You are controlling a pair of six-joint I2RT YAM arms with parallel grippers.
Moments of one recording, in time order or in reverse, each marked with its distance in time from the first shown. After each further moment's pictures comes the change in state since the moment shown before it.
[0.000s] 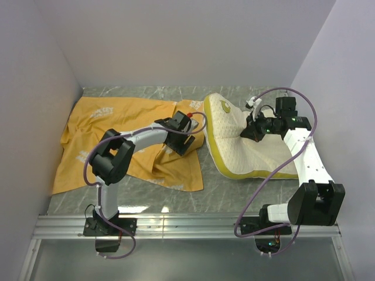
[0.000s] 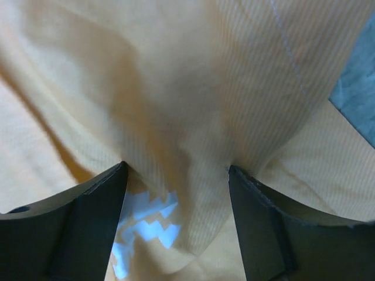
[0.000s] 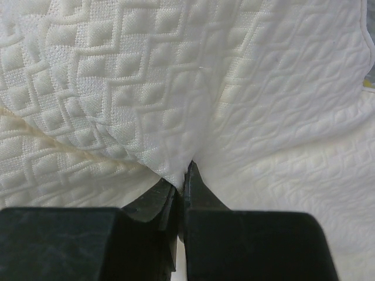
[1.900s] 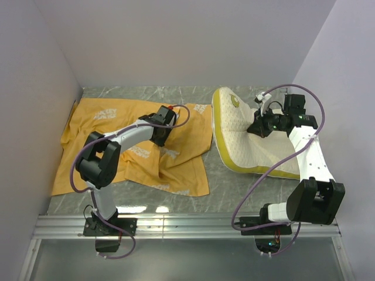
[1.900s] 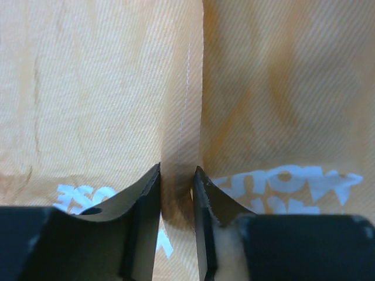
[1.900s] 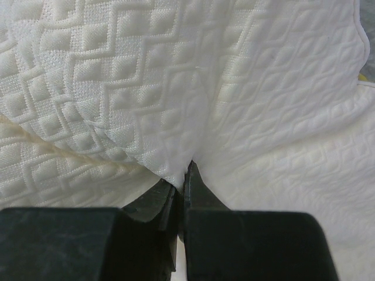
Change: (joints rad) left arm 0.106 -0.097 -0.072 -0.058 -0.175 -0.031; right arm -0.085 0.023 0.039 0.013 0.007 0.051
